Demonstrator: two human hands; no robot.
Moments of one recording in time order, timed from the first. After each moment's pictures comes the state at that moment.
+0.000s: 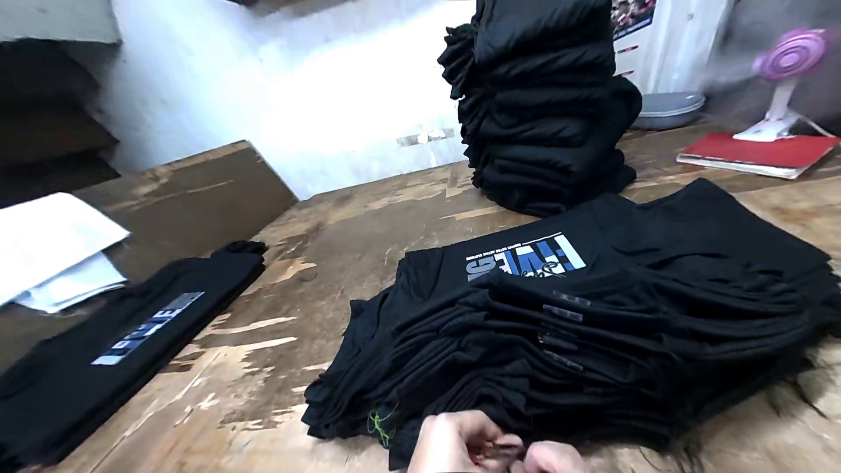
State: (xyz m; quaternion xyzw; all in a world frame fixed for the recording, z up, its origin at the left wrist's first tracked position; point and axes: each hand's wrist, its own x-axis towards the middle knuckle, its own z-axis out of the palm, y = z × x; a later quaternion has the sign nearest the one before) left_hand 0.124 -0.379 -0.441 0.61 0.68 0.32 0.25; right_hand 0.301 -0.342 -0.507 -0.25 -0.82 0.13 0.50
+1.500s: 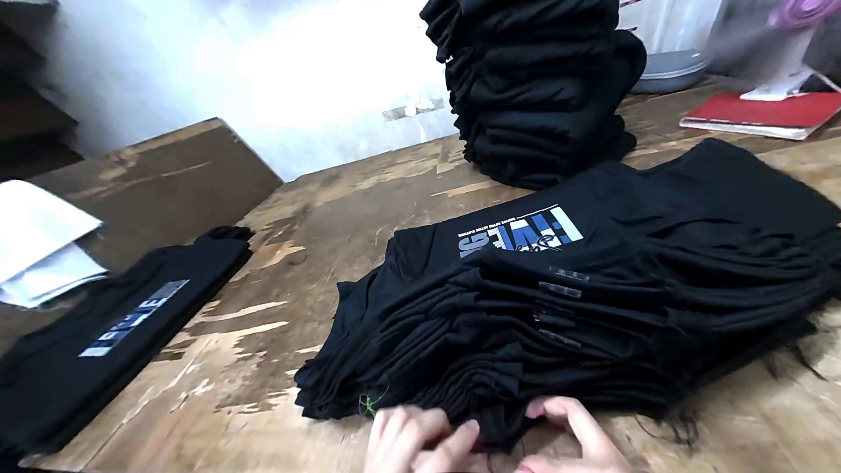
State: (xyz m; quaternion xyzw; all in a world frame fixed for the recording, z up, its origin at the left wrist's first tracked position) left_hand 0.099 -0.415 -0.476 0.71 0.57 0.41 -0.12; right_hand 0.324 -0.345 -0.482 -0.29 -0.76 0.39 0.42
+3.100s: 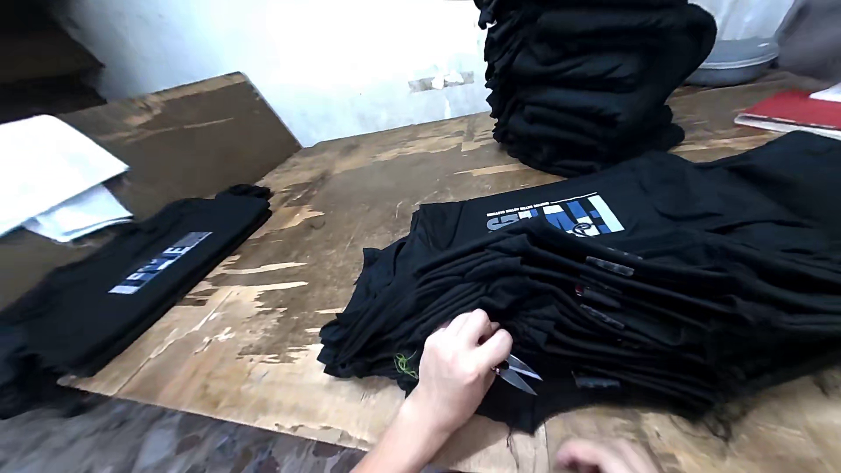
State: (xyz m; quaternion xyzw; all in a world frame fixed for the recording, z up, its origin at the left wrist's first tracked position) left_hand 0.090 -0.330 -0.481 0.72 0.53 0.39 -0.24; right_hand 0.334 -0.368 -0.505 -0.32 -0.86 0.17 0.36
